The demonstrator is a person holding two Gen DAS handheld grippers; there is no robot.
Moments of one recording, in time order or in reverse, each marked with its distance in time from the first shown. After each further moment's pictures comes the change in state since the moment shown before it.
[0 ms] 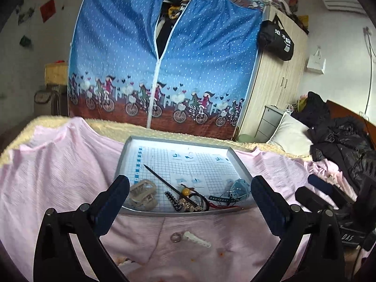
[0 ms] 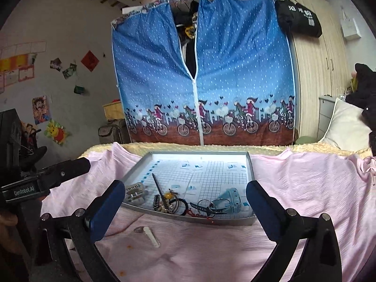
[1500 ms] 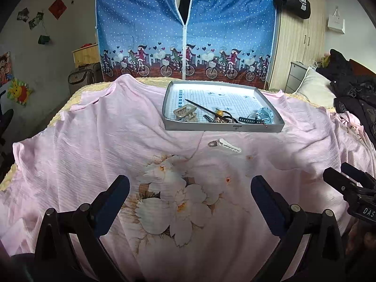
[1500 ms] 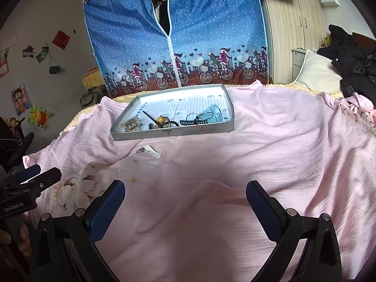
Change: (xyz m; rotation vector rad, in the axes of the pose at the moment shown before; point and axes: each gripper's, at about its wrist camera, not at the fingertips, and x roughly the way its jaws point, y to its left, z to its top) left arm -0.086 -0.018 -0.100 0.042 0.252 0.234; right arm -0.074 0.022 -0.082 0.128 0.291 -0.145
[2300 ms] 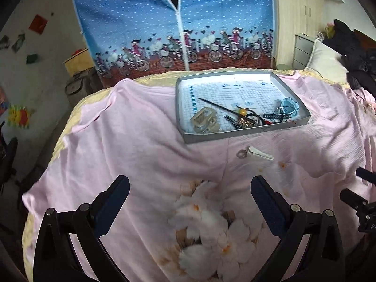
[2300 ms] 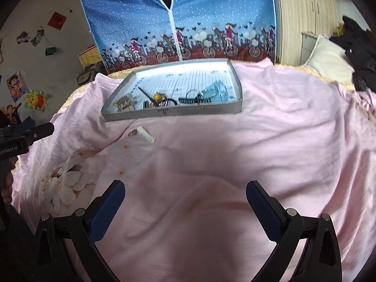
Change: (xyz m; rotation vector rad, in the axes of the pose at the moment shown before) left arm 0.055 0.026 0.066 0.168 0.109 0.053; right arm 0.048 -0.004 0.015 -0.039 0.147 0.002
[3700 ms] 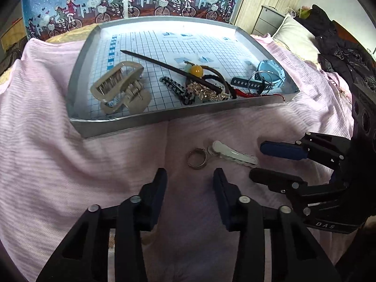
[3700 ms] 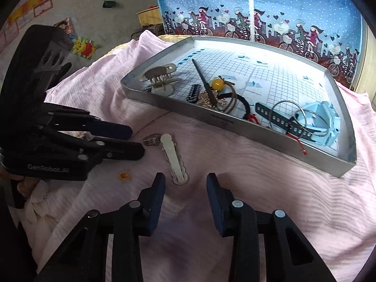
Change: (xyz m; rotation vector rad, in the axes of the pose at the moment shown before) left arm 0.160 -0.029 0.021 0.009 0.242 -0.391; right arm 0.154 0.037 0.052 -0.344 0.148 0.287
